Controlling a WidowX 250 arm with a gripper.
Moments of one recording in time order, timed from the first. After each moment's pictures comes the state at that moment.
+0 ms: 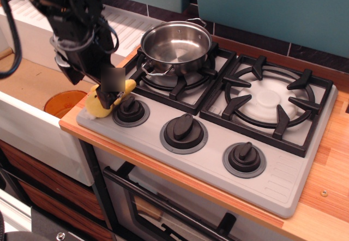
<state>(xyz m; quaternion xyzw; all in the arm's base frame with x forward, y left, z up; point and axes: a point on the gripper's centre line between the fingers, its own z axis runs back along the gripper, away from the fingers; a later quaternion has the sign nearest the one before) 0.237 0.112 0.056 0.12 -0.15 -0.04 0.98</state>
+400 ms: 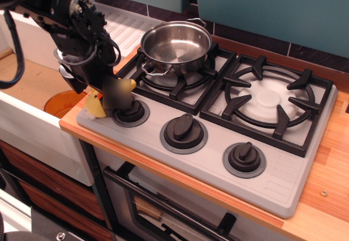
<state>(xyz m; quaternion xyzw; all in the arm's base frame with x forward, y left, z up) 0.240 0.113 0.039 0.11 -0.16 -0.04 0.98</state>
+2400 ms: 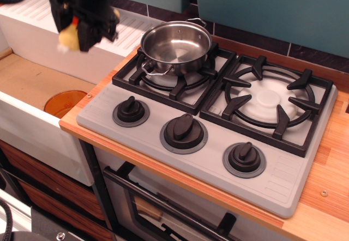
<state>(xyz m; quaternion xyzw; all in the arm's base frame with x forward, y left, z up) 0.252 0.112 0.136 0.18 -0.07 -0.02 0.98</state>
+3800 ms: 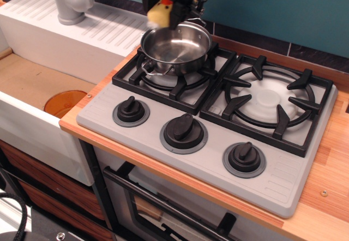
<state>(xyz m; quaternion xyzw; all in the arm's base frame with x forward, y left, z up) 0.360 0.063 0.110 0.14 -0.11 -0.05 0.98</state>
